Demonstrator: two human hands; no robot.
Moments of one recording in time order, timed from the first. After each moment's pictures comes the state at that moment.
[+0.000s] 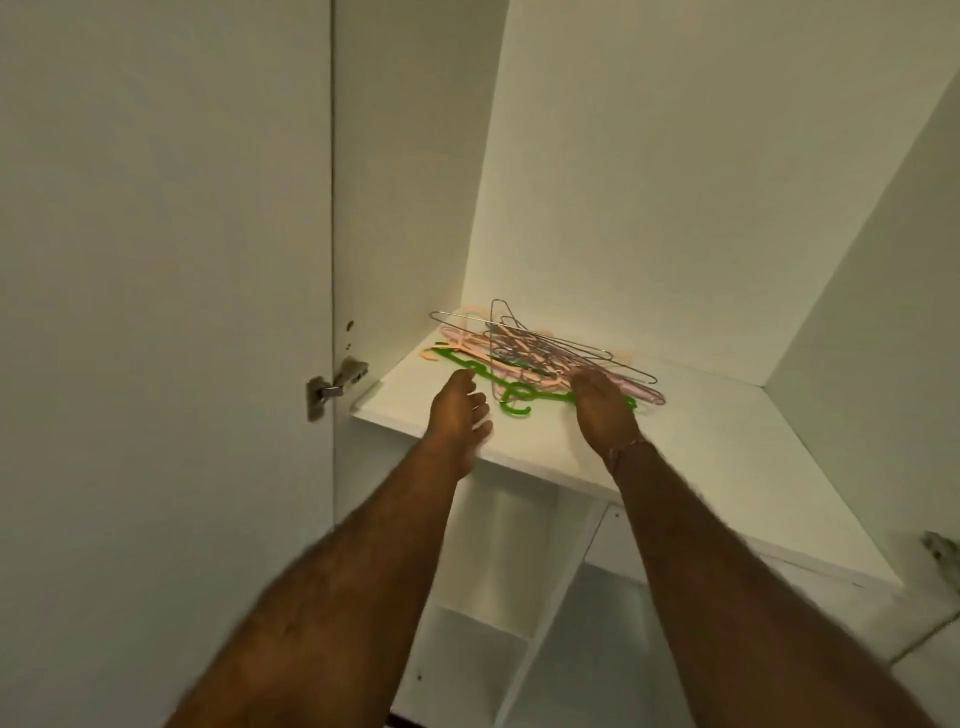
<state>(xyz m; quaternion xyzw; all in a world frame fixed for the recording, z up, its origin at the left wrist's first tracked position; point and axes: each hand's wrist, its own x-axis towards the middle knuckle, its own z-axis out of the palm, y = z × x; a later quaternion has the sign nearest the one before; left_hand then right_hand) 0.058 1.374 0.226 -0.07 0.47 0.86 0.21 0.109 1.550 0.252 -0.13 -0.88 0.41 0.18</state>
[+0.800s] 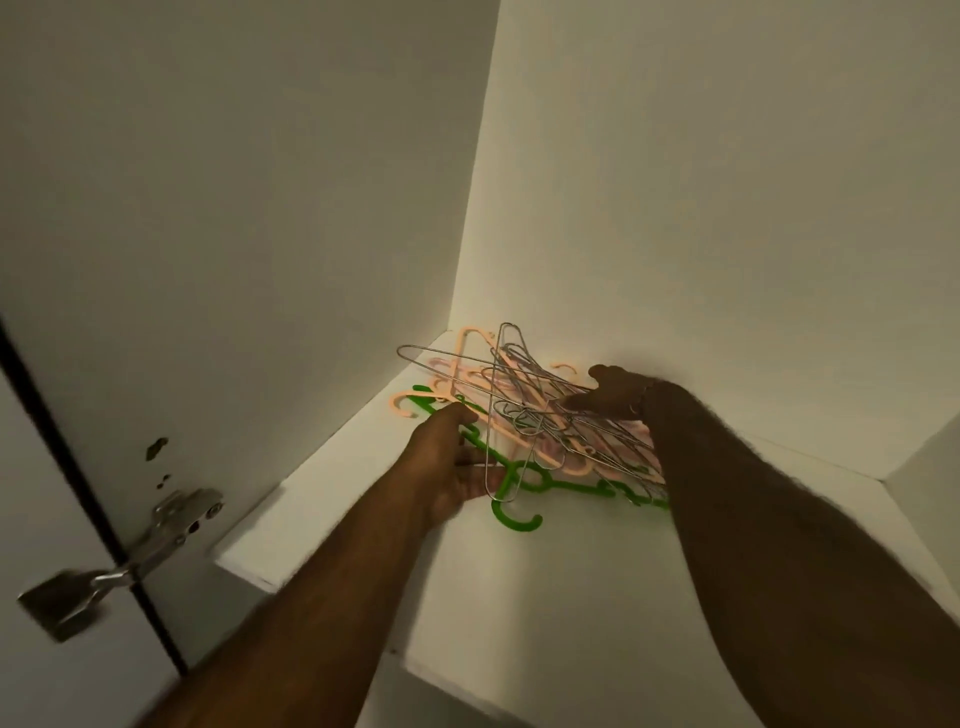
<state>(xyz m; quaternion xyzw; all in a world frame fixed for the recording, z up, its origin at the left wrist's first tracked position) -0.142 1.462 0.208 -0.12 0.50 0.81 0.27 -0.204 1.718 0.265 -0.12 -0.98 0.08 -0.13</state>
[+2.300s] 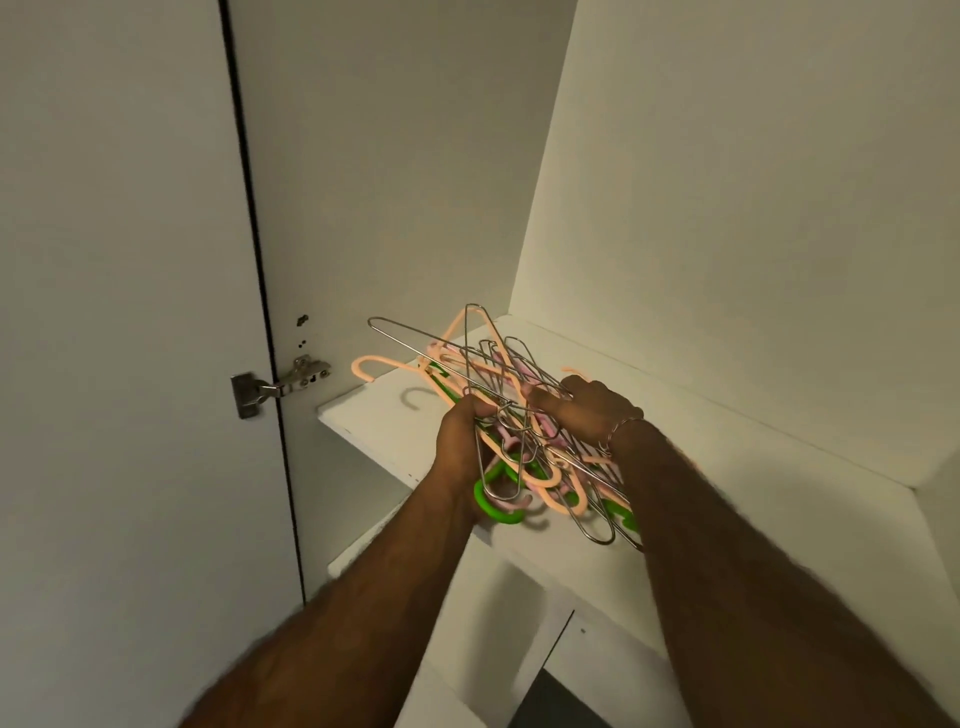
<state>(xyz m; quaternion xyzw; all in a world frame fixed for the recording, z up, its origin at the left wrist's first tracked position) 0.025 1.488 0.209 -0.01 0.23 0.96 0.16 -0.041 1.640 0.259 -0.03 -0.99 0.16 -0.05</state>
